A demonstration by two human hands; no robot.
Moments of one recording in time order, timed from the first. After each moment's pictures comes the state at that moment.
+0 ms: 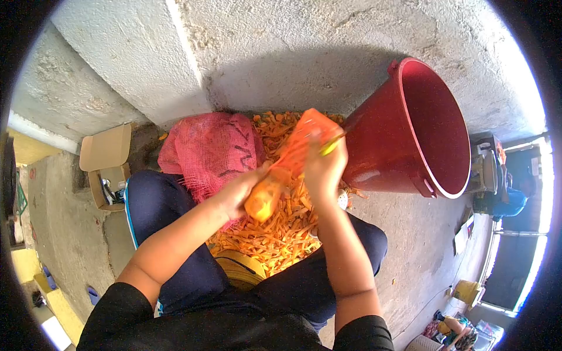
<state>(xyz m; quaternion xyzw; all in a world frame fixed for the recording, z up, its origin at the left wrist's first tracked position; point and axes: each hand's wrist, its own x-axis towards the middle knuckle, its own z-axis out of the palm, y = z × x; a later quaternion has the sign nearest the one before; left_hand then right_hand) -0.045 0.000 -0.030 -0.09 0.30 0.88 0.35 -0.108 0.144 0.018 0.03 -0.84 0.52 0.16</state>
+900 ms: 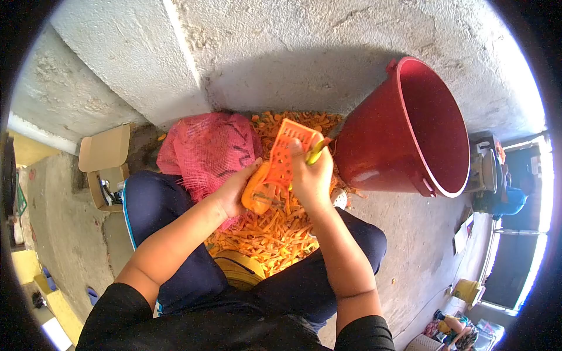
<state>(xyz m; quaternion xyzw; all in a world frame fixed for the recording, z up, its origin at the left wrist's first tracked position) -0.048 0.000 -0.031 -0.20 0.21 0.90 0.33 -0.091 0.134 0.028 0.06 -0.75 0.65 0.03</state>
